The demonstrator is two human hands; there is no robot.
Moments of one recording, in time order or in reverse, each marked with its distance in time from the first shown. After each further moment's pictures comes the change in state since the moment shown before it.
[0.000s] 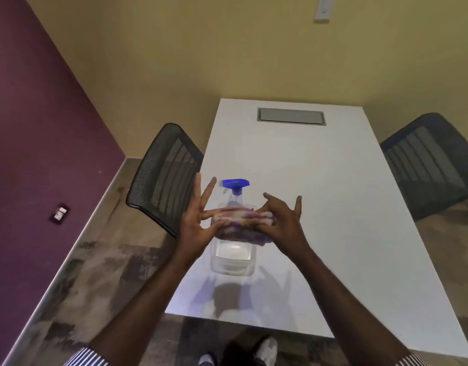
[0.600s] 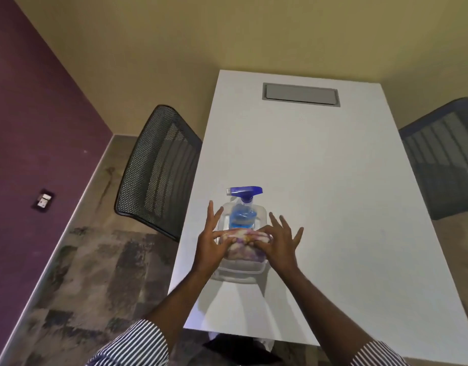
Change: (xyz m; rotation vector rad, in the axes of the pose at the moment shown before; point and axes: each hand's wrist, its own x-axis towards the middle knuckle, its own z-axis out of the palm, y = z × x) left_hand 0.024 -0.142 0.033 -0.026 0.014 -0.360; right_hand 0.021 0.092 0.091 -0.293 -0.115 0.419
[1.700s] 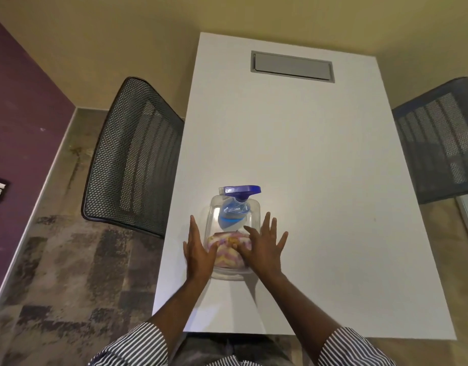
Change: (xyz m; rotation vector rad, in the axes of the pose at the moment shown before) left_hand 0.007 -0.102 0.022 0.269 0.051 -0.275; right_hand 0.004 0.010 0.056 -0.432 -0.158 0.155
